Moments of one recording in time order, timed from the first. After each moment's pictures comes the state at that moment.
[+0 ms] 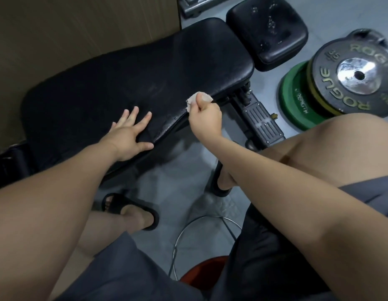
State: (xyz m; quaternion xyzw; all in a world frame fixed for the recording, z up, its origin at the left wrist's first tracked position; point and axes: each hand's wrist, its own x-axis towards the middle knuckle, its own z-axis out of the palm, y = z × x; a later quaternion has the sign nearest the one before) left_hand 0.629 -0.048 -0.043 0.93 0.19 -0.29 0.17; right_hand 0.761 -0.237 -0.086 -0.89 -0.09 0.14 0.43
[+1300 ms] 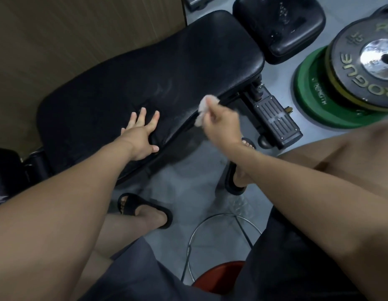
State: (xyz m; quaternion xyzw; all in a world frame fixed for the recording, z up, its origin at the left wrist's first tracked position) left_hand 0.654 -0.060 -0.033 0.89 0.24 -0.35 0.15; right_hand 0.759 -0.268 -0.085 -0.87 -0.16 0.12 0.45
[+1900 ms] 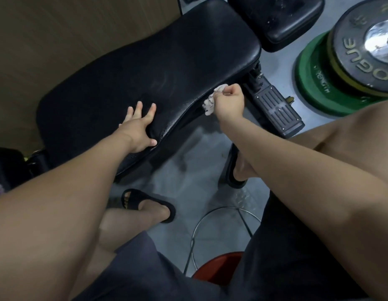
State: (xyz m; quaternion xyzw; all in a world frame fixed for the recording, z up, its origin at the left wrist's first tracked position) left_hand 0.659 -0.062 -0.032 0.90 0.25 -0.34 0.14; right_hand 0.795 -0.256 -0.094 -0.70 0.20 0.19 0.66
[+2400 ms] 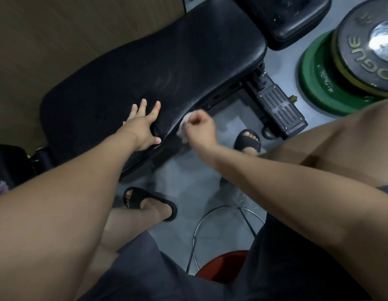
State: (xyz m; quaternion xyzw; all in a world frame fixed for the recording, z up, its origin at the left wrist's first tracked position) left_hand 0.660 -0.060 -0.032 0.90 0.25 -0.33 0.13; right_hand 0.707 -0.219 -0.099 -0.71 0.09 0.28 0.64
